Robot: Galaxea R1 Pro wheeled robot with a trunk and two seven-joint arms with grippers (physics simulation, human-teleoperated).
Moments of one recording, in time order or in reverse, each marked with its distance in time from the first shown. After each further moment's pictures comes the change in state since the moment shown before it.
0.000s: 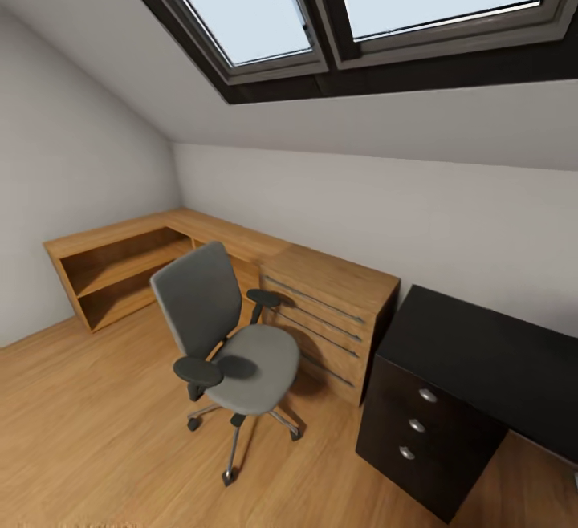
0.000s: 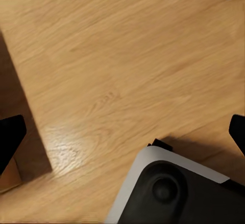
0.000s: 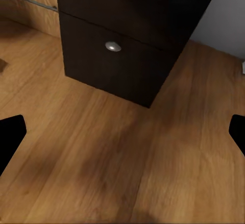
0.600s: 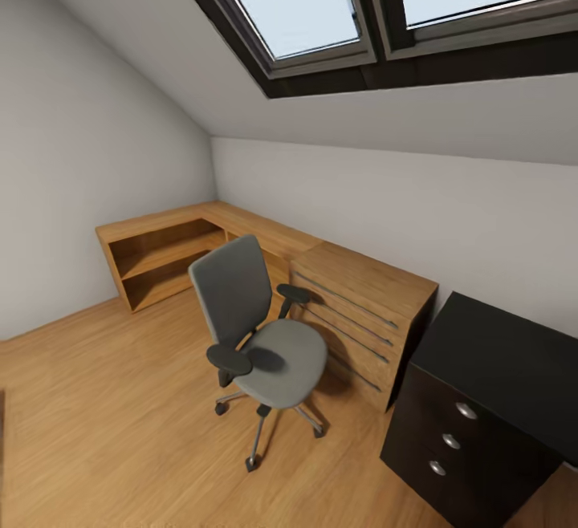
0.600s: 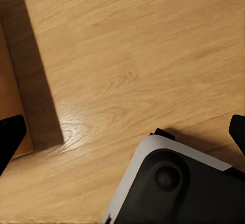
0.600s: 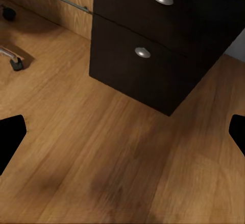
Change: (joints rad) left arm 0.000 -0.001 -0.005 -0.001 0.000 0.025 0.001; right arm 0.000 0.002 -0.002 -0.001 -0.002 0.000 -0.009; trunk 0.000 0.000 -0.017
